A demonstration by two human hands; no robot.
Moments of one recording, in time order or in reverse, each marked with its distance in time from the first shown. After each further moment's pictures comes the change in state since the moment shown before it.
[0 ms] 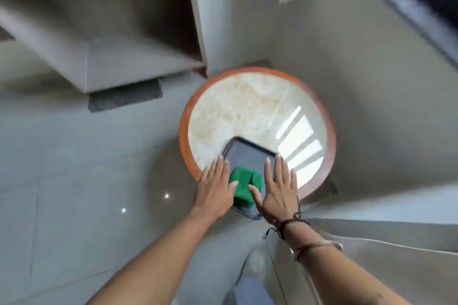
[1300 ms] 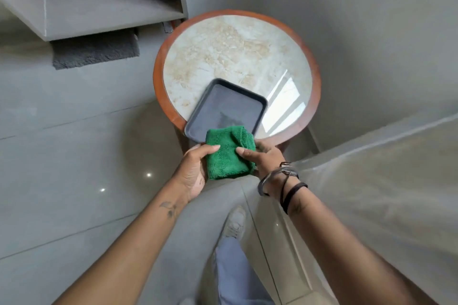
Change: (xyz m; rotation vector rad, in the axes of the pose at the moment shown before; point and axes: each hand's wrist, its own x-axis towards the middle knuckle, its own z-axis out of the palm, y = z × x) left_hand -0.091 0.031 0.035 -1.991 -0.230 -0.499; right_hand -0.070 0.020 0.037 1.604 -0.286 0.499
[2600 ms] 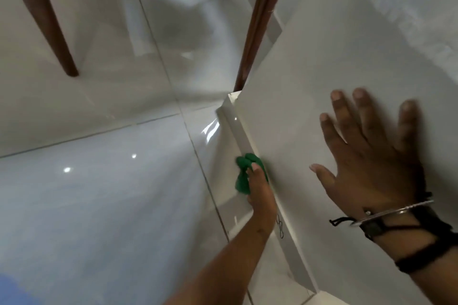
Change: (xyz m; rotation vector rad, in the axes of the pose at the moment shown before) left_hand 0.235 -0.636 -0.005 -0.004 0.187 -0.182; right_hand 0.021 0.323 -0.303 -2.433 0.652 -0.445
